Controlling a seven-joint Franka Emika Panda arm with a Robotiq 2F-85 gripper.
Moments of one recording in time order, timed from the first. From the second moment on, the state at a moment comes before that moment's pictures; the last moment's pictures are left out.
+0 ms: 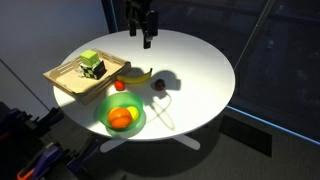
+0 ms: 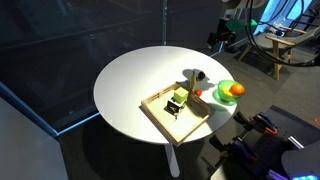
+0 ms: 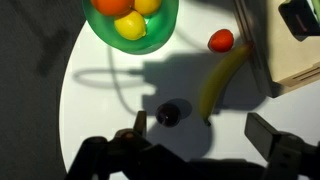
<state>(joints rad) -0.16 0.23 -0.16 -1.99 0.10 2.13 0.05</state>
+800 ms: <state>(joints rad) -0.18 0.44 -0.16 -1.89 0.10 2.26 0.05</state>
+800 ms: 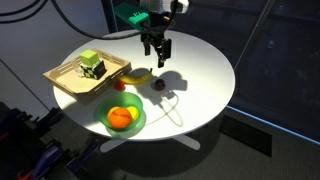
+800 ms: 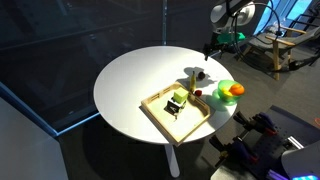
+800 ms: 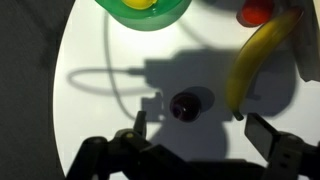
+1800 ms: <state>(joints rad) -0.18 0.66 -0.15 -1.66 0.10 2.22 0.06</state>
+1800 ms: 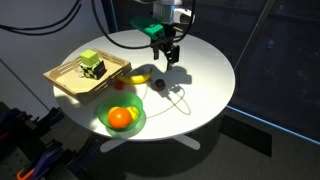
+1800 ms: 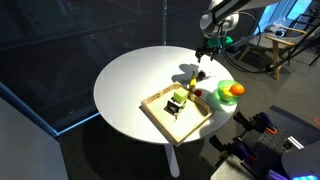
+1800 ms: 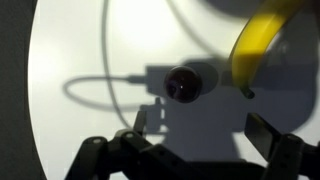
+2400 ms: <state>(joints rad) -0.19 0.75 -0.15 -1.59 0.10 2.19 0.05</state>
